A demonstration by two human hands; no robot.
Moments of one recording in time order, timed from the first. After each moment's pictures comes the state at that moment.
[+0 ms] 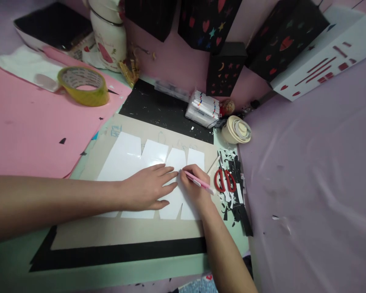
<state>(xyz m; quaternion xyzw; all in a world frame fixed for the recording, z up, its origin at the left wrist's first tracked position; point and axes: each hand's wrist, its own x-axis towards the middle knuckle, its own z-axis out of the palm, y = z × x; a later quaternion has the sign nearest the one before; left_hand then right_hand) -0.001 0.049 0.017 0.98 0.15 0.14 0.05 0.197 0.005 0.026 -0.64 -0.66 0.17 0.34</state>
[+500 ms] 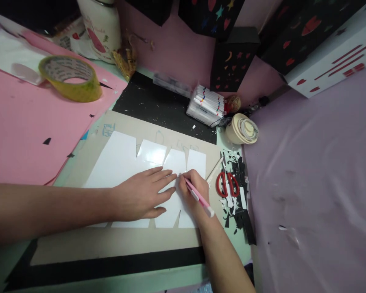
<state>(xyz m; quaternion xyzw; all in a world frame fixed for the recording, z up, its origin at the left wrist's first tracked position) -0.002 0.047 0.011 0.98 0.14 0.16 0.05 0.199 0.002 0.015 -0.64 -0.68 0.14 0.32</state>
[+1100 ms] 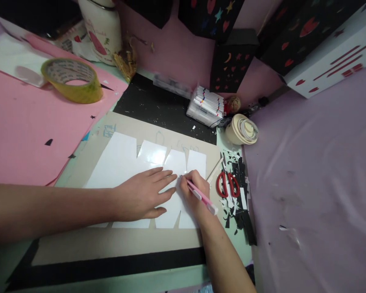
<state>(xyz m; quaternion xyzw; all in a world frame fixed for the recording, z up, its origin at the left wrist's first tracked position) -0.002 0.048 0.012 0.98 0.14 0.16 0.05 0.203 0.001 0.009 -0.64 -0.67 0.15 0.34</state>
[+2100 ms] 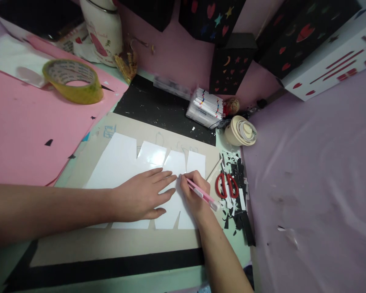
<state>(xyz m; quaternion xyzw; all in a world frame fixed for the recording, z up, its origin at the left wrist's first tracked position) -0.002 0.048 0.014 0.97 0.15 0.16 0.05 0.201 0.003 0.011 -0.64 -0.65 0.15 0.37</state>
